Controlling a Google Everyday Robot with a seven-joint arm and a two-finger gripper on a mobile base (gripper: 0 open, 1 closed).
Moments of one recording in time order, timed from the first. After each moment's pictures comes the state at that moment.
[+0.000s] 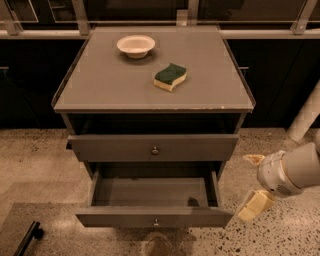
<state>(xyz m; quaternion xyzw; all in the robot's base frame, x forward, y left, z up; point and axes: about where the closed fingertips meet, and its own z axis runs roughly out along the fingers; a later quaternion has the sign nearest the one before) 0.417 -0.228 0.717 -0.52 0.81 0.14 0.24</state>
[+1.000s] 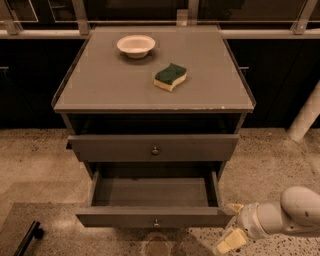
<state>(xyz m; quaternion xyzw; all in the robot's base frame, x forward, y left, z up) 0.391 -0.221 0.506 -0.40 0.84 0.28 0.22</state>
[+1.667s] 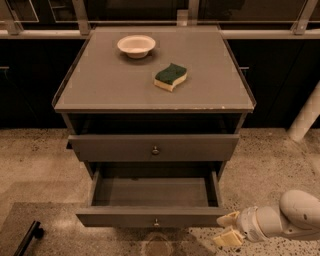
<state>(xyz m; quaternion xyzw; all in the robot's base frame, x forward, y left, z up) 0.385 -0.216 0.491 -0.39 0.84 0.29 0.22</state>
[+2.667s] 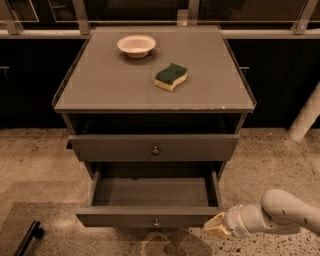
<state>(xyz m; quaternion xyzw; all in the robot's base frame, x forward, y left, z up) 0.408 -0.197 0.443 -0.41 0.83 0.29 0.22</state>
